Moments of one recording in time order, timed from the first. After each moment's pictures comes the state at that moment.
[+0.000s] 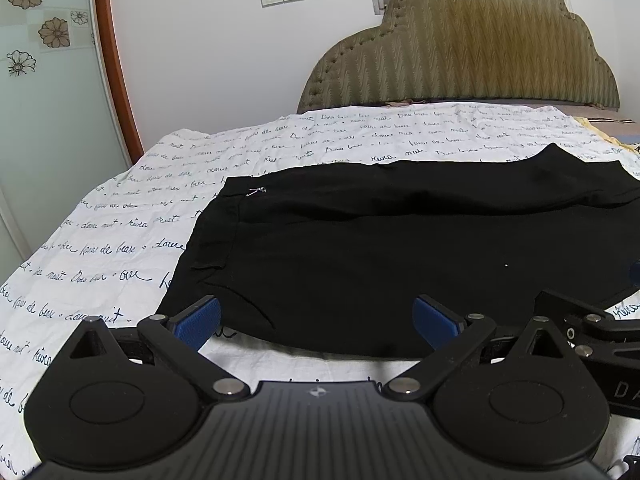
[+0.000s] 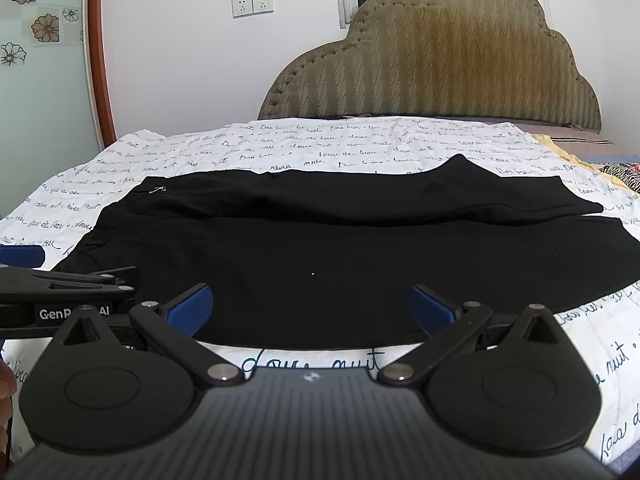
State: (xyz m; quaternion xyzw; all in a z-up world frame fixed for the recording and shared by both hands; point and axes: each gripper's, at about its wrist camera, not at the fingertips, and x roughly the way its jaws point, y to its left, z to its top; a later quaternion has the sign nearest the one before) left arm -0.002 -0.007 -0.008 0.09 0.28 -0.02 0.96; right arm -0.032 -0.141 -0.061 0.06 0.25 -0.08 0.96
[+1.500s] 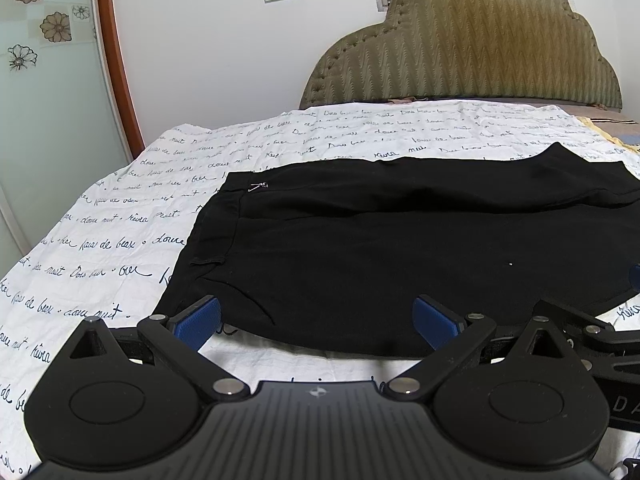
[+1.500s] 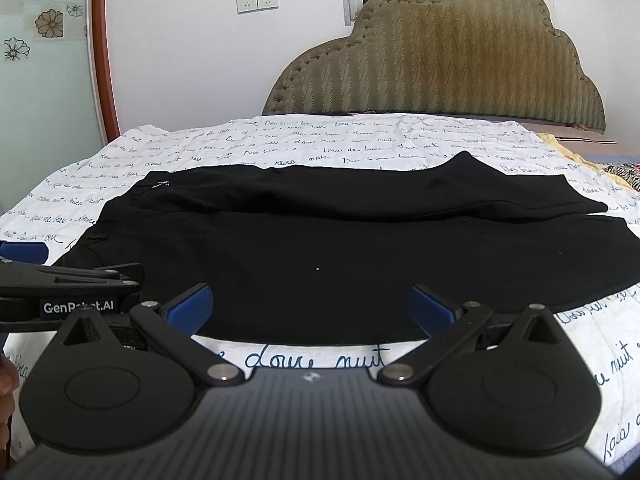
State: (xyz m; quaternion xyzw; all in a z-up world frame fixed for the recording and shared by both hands) left arm -0.002 -0.004 -0.014 0.09 0.28 -0.02 0.96; right arm -0.027 -0.135 -0.068 0.06 0.26 -0.07 0.96
